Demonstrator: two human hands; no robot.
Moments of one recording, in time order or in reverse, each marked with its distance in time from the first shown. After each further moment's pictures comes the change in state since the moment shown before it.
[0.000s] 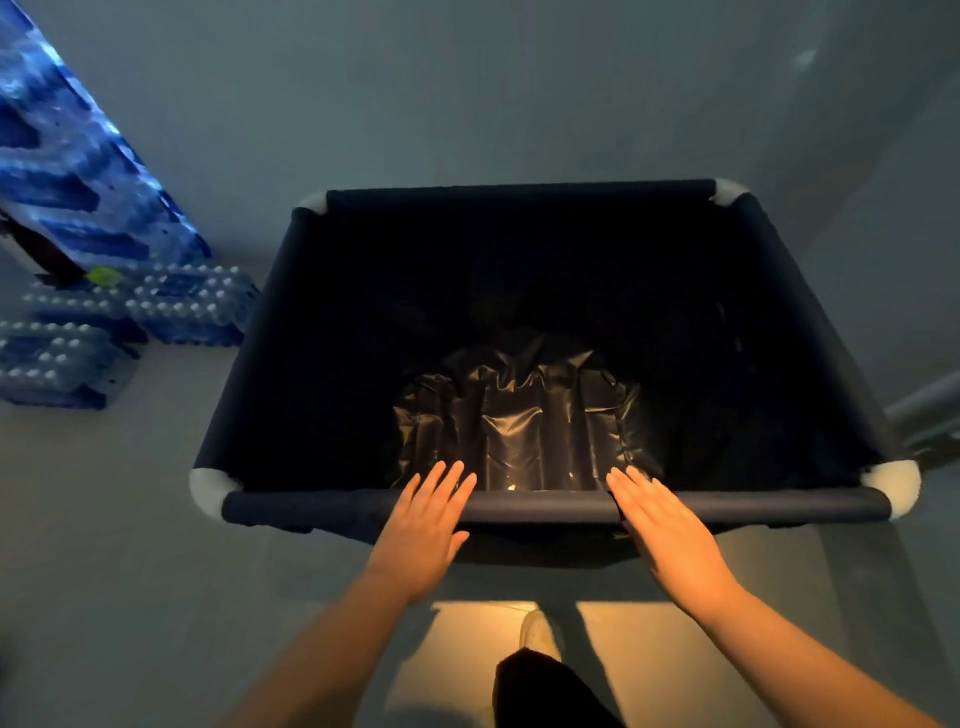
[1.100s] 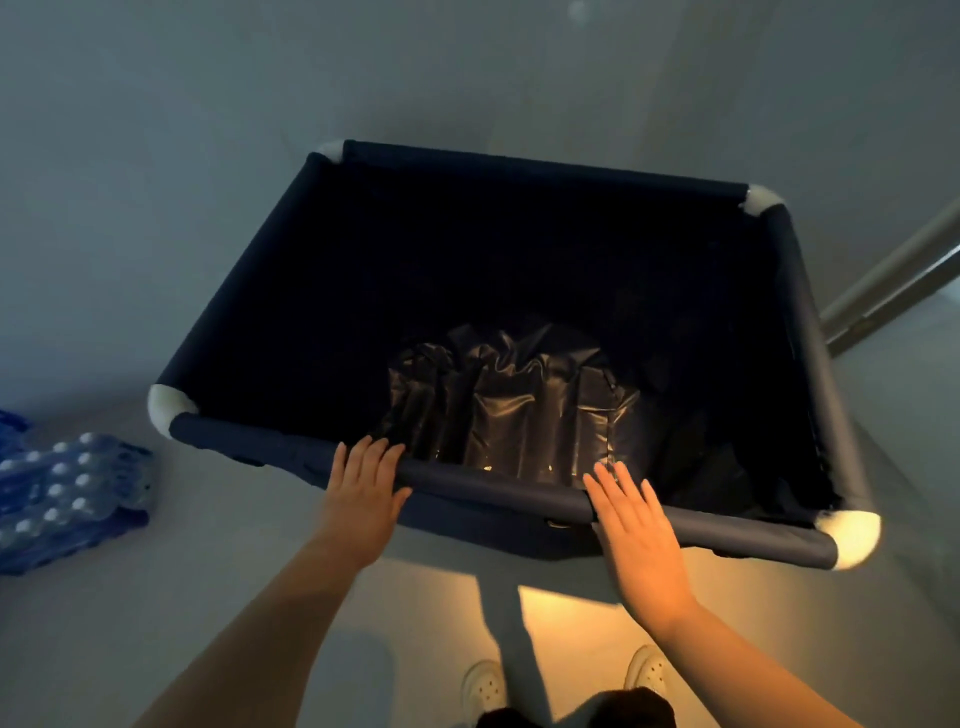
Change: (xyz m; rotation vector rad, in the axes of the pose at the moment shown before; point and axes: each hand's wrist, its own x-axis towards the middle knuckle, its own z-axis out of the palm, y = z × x) left_hand 0.232 -0.327 -0.065 0.008 0.020 0.258; right_hand 0.262 -0.160 0.039 -0.016 0.054 0.617
